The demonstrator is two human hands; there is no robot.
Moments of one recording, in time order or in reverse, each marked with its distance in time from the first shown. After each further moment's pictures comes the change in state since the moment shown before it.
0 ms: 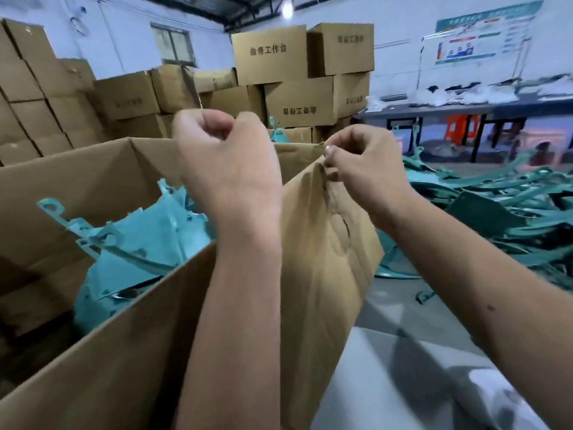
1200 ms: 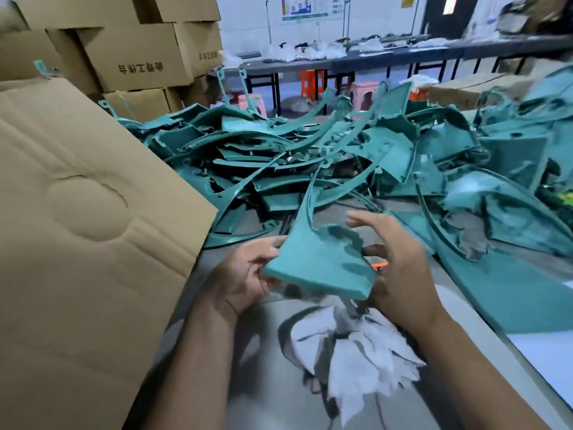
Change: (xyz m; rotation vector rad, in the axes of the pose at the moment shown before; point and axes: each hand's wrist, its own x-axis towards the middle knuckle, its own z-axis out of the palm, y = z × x) left_hand -0.205 -0.226 0.094 -0.388 -1.436 -1.347; right_hand -0.175 0.214 -0.225 -0.429 0.155 -0.147
